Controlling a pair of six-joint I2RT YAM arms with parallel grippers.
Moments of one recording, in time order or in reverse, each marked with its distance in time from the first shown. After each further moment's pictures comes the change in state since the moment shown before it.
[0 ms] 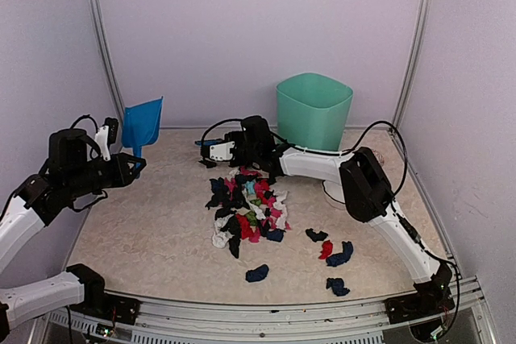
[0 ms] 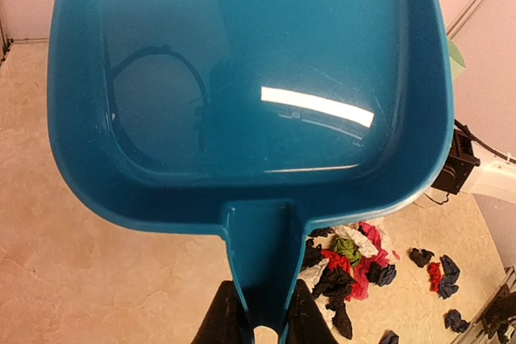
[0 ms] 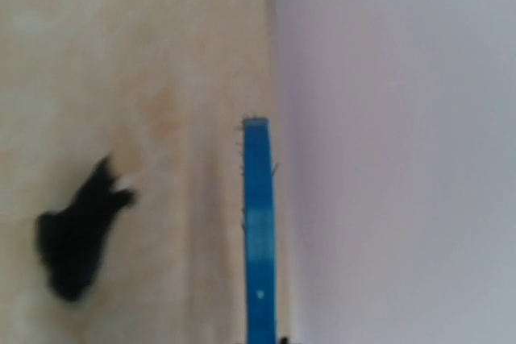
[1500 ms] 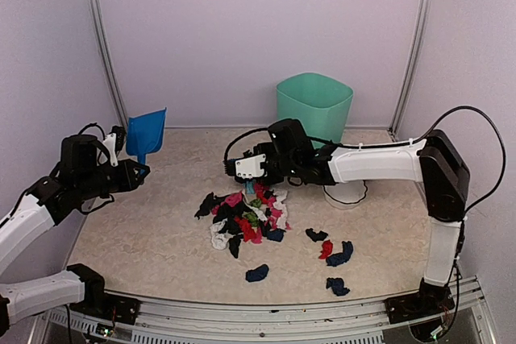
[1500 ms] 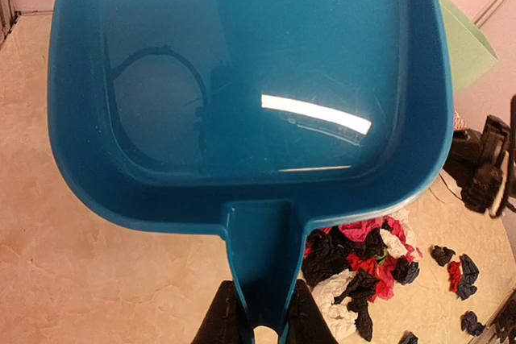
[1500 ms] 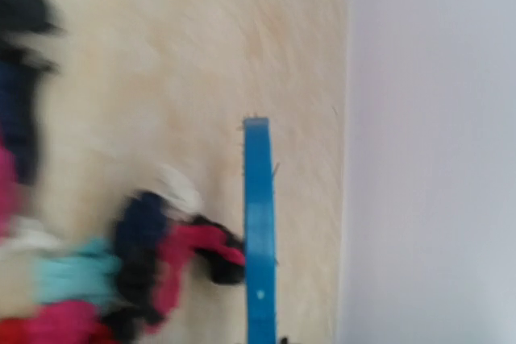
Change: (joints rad) left arm 0.025 0.059 -0.071 0.069 -0.006 -0.004; right arm 0.087 -0.710 -0.854 -0.071 0.166 0.033
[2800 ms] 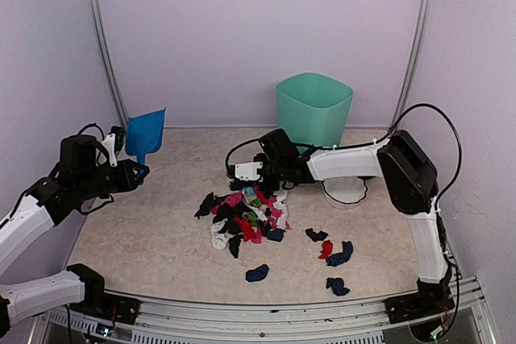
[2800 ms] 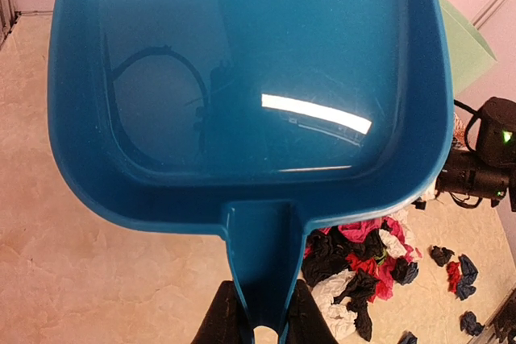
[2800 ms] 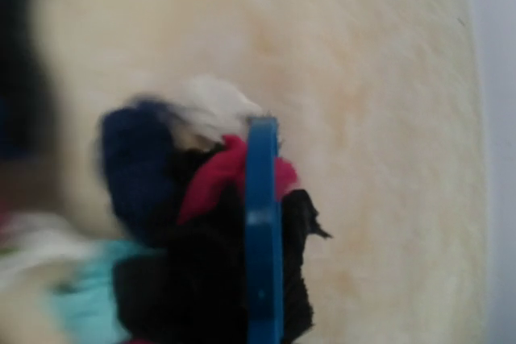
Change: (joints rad) left arm 0.006 -0.006 -0.004 0.000 0.007 0.000; right arm -0.066 0.278 0.208 -0.116 -0.020 0.177
